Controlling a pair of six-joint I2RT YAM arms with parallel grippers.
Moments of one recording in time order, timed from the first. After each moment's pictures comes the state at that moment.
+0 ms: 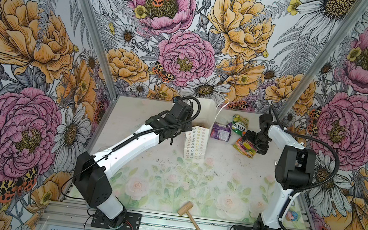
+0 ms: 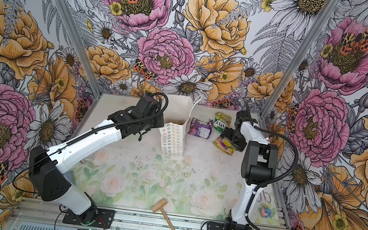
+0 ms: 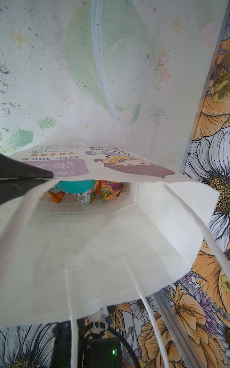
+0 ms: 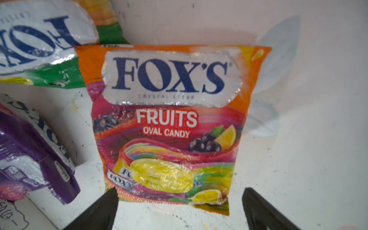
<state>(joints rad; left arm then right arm) -0.66 1.56 1.50 -0.63 -0.26 -0.68 -0.08 2.02 1.59 -0.93 -0.10 0.49</state>
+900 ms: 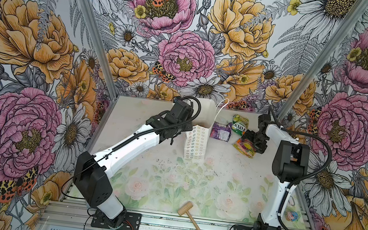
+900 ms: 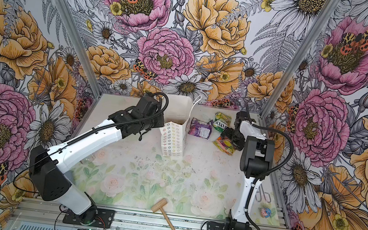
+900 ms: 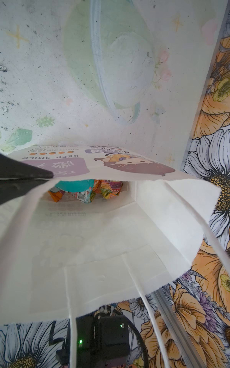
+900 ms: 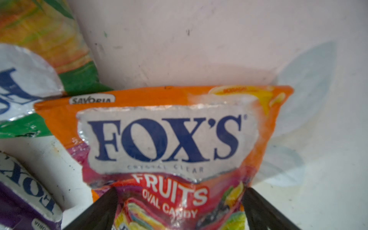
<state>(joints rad) -0.66 1.56 1.50 -0.62 -0.25 -0.68 -0.09 2.16 1.67 -0.89 -0.10 0.52</state>
